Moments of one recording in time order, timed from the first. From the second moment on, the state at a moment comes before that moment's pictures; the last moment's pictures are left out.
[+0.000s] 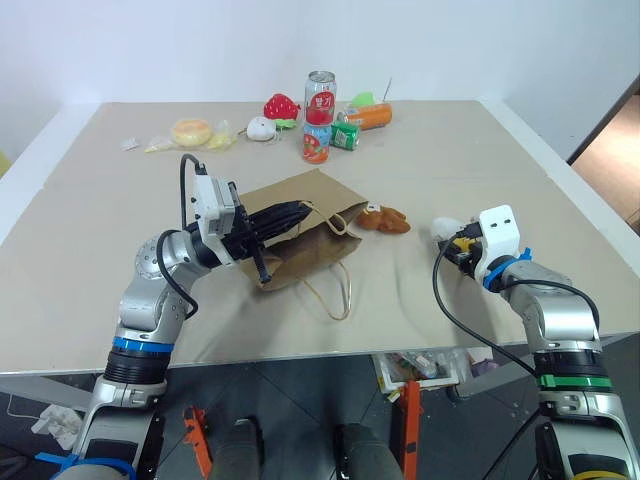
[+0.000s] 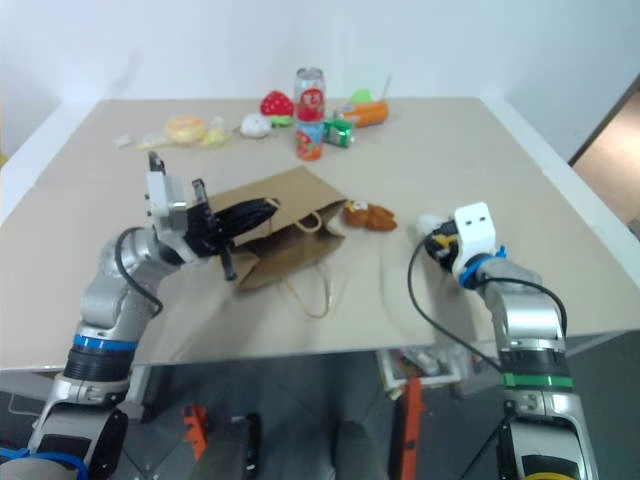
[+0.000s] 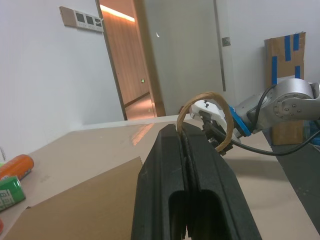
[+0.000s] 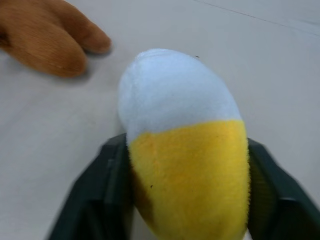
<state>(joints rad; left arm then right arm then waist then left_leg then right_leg) -0.56 0.35 0.01 0.00 -0.53 0.05 -1.05 -0.50 -0.59 -0.14 0.21 0.17 0.56 0.43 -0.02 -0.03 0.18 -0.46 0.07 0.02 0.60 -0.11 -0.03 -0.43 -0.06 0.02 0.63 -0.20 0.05</state>
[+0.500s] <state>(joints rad) -0.57 0.35 0.01 0.00 -0.53 0.08 -1.04 -0.33 -0.64 -0.09 -0.34 0.52 0.73 0.78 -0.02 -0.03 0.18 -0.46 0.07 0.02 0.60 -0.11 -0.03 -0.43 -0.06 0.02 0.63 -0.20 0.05</state>
